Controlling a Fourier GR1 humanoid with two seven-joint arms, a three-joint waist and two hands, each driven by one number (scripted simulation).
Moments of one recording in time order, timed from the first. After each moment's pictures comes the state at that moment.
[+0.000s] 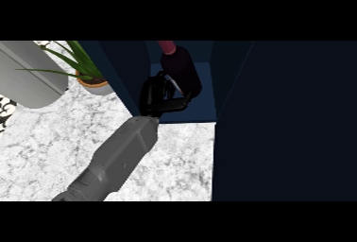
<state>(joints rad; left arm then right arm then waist) -0.87 0.00 -0.46 -0.43 0.99 0.24 -0.69 0.06 -0.06 -0.08 -2.24 -0.25 0.29 0.32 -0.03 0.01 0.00</state>
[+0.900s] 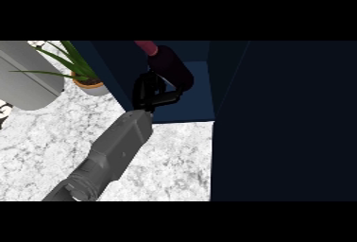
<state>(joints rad) -0.97 0.00 -0.41 -0.20 1.02 0.22 -0.71 0.03 -0.04 -0.04 -2.23 -0.22 0.28 0.31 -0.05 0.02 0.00</state>
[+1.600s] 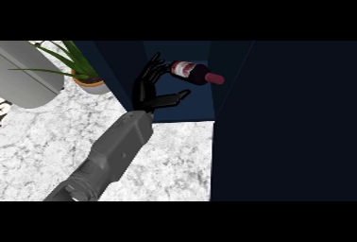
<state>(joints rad) -0.96 0.00 -0.39 -0.22 0.98 0.17 -0.86 0.06 -0.06 -0.07 -2.24 -0.22 0.30 0.29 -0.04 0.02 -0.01</state>
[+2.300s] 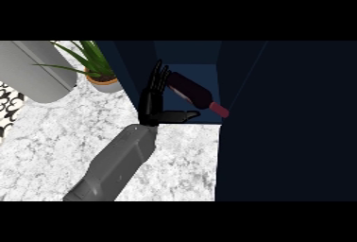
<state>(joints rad) -0.76 0.02 -0.50 -0.58 0.89 0.27 -0.80 0.06 -0.06 -0.06 -2.28 -0.21 0.27 0.34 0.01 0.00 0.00</state>
